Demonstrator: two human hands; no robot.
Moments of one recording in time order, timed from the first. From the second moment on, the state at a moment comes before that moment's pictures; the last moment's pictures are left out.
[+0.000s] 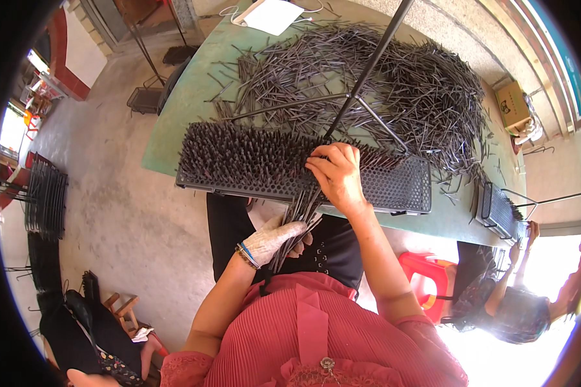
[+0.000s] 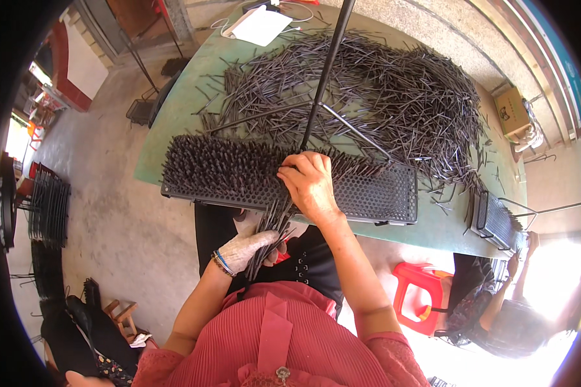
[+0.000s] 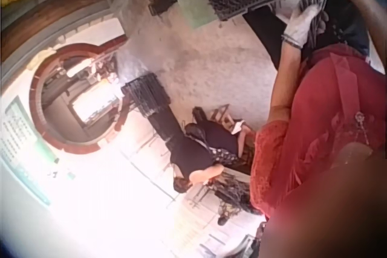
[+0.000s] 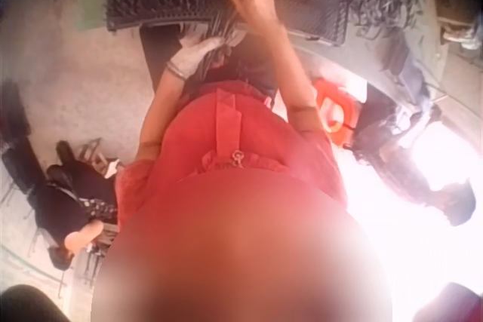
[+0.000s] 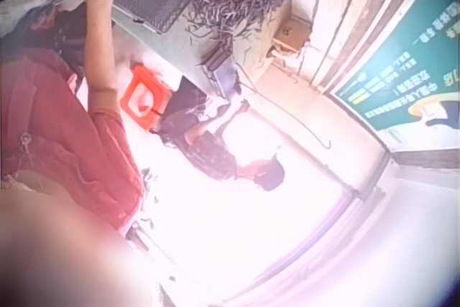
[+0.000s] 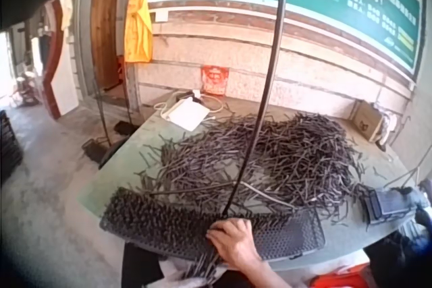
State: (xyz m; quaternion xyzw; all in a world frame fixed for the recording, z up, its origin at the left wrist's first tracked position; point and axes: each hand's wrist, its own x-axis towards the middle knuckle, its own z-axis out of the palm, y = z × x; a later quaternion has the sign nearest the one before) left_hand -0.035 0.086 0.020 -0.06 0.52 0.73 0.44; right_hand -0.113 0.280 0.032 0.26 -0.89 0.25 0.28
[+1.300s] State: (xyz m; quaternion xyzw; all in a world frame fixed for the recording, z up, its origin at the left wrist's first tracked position) left_hand -0.031 0.094 0.008 -0.07 0.46 0.79 0.41; right_hand -0.092 0.298 0.038 0.04 -0.77 0.63 0.08
